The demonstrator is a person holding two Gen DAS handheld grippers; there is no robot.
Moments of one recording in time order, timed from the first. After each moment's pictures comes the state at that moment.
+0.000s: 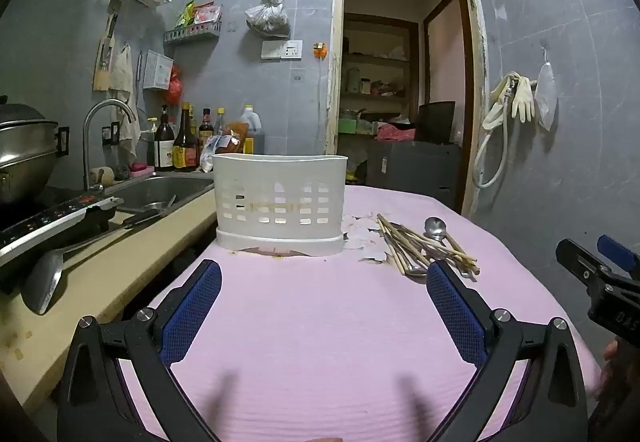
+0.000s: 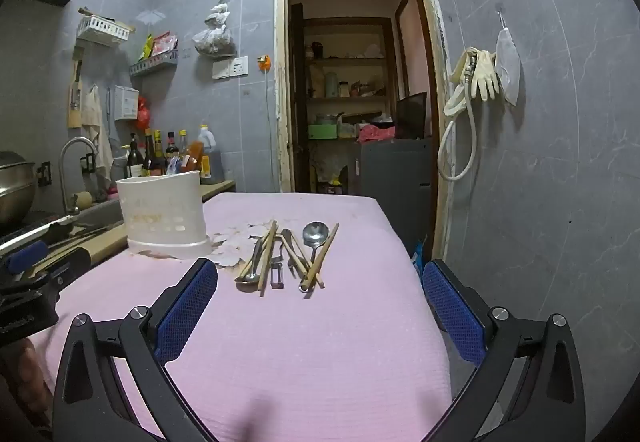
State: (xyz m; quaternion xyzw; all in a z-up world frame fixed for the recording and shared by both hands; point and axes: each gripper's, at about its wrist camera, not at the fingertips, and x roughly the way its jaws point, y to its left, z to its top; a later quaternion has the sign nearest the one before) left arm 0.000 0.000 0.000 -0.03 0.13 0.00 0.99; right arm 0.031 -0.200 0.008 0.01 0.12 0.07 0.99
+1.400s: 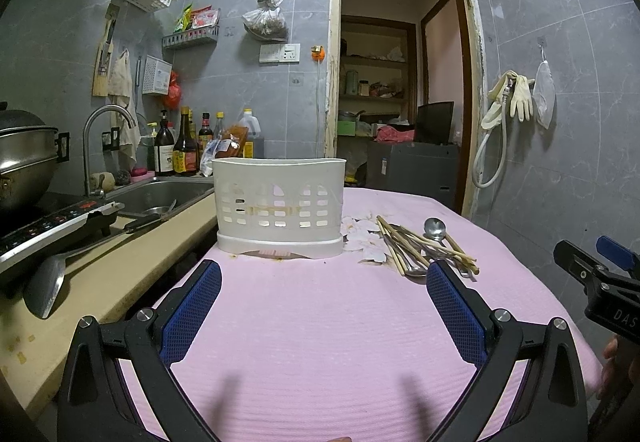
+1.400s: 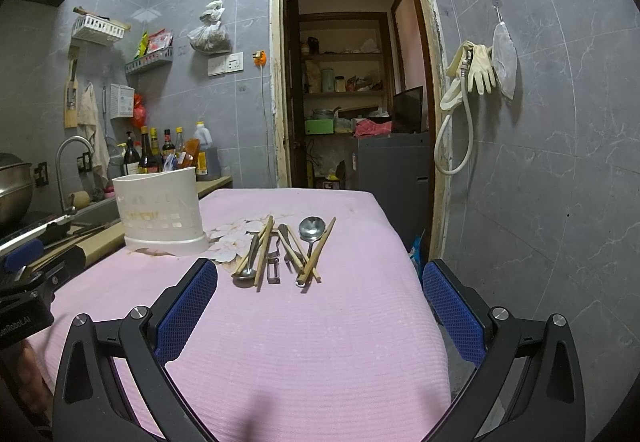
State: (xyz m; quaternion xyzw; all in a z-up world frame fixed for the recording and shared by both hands) left arm -0.003 -0.004 0.007 -0.02 0.12 0.00 0.99; right arm 0.031 -0.203 0.008 0.01 0.13 0.07 0.99
